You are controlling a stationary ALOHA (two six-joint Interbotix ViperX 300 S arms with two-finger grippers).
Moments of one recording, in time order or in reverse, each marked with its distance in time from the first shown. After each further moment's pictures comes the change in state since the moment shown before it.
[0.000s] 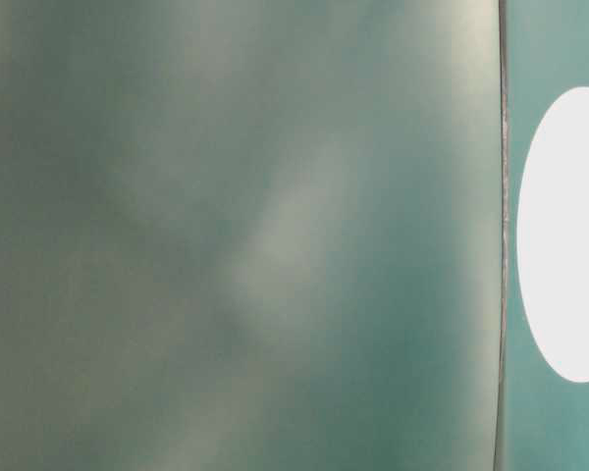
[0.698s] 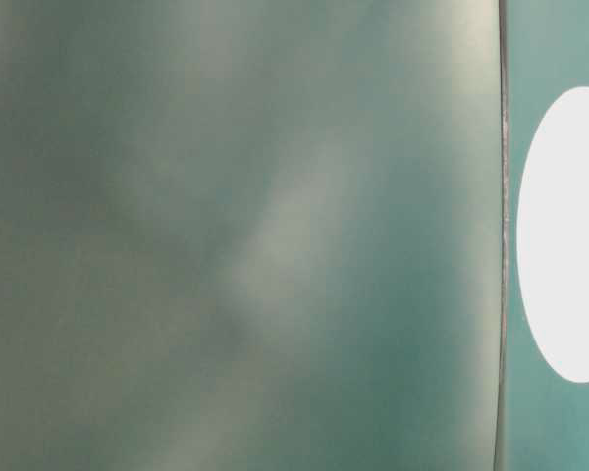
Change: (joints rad) left arm 0.031 -0.009 -0.035 0.000 0.245 -0.011; right arm 0.000 0.000 -0.052 0.002 -0.002 0.009
